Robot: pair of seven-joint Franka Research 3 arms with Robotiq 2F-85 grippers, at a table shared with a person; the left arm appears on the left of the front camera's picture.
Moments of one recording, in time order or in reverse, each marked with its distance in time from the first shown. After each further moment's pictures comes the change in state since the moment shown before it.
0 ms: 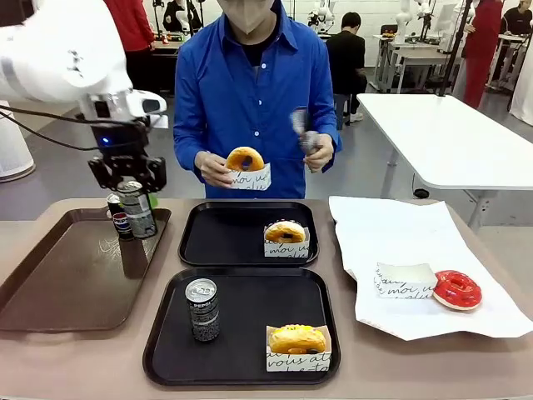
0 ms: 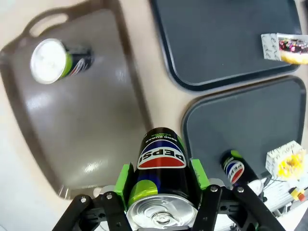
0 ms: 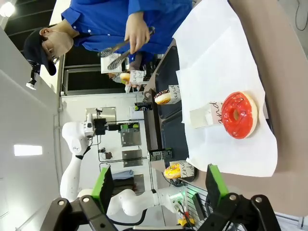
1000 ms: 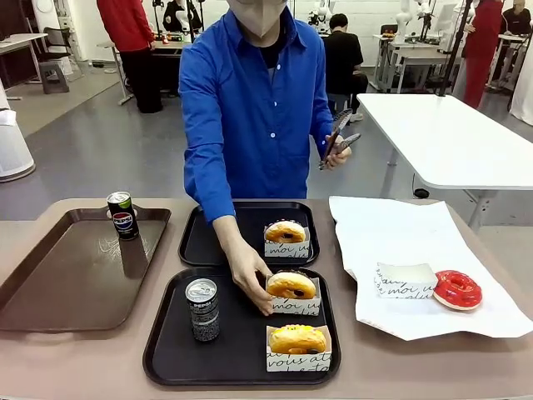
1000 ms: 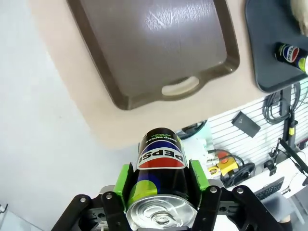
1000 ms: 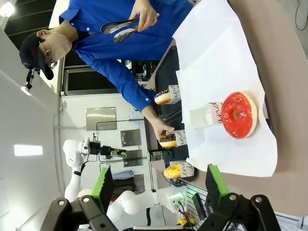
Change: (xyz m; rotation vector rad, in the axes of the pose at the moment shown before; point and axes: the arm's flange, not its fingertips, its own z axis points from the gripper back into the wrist) left arm -0.142 0.189 0.075 -0.027 0.176 -0.100; right arm 0.000 0.000 0.000 0.000 0.001 -0.001
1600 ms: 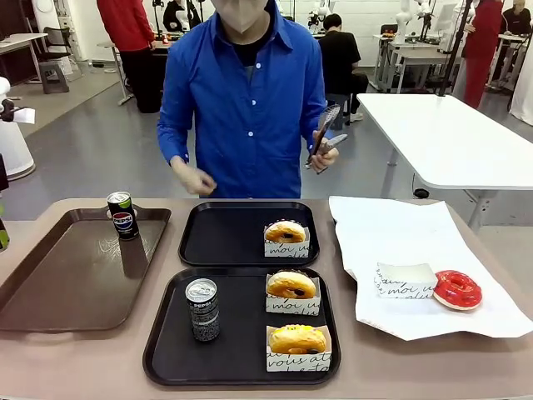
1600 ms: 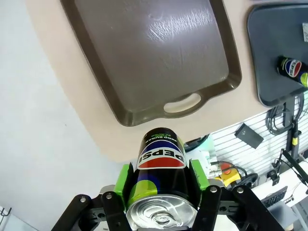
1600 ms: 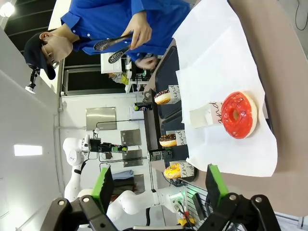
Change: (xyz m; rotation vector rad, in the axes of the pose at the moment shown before) left arm 0.016 -0.006 0.000 0.031 -0.046 0.005; right arm 0.000 0.000 0.000 0.000 0.000 0.000
